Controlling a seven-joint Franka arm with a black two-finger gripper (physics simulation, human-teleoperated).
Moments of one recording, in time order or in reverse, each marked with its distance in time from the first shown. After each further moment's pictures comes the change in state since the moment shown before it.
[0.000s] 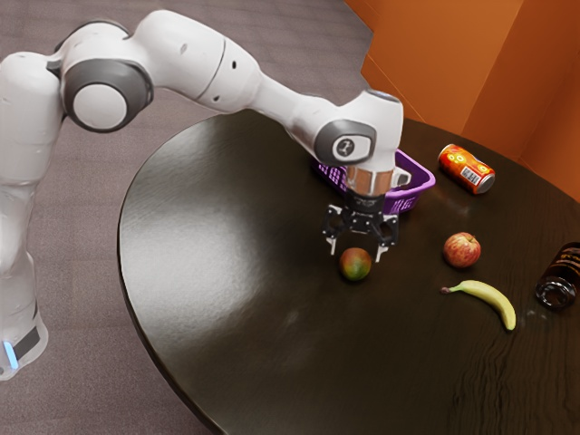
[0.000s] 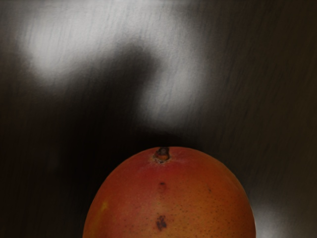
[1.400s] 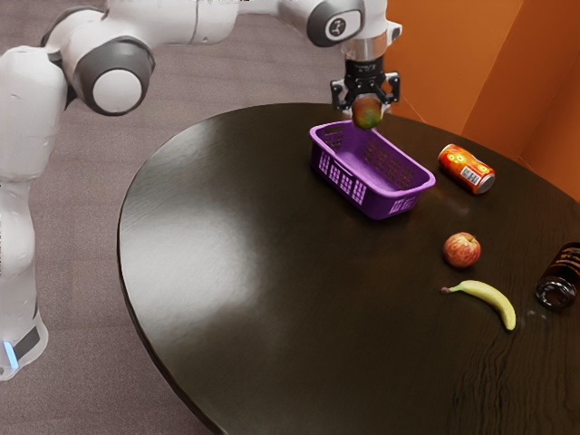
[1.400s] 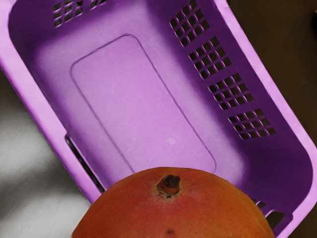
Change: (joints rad) arm 0.289 0.034 0.008 0.441 0.202 -0.104 -0.055
